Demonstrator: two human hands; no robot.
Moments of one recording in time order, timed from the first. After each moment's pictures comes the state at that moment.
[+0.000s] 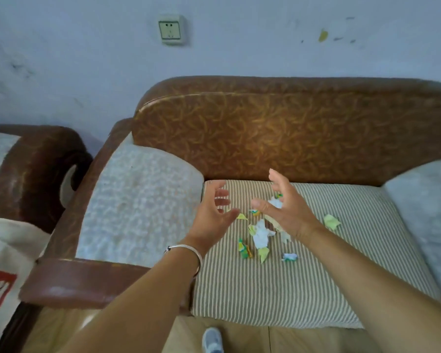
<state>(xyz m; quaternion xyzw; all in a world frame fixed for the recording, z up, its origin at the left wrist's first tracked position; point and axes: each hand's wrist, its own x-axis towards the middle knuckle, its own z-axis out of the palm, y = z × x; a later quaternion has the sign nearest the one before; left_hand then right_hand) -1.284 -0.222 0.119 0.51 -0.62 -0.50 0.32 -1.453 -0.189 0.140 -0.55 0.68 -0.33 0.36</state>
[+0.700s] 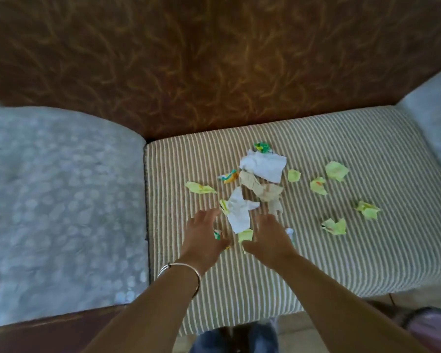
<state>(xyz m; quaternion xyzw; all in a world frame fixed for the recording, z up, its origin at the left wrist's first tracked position) -1.381 -0.287 -0.151 0.56 -0.74 -0.36 -0.05 -1.520 -0.226 -0.148 -0.46 0.80 -0.04 0.39</state>
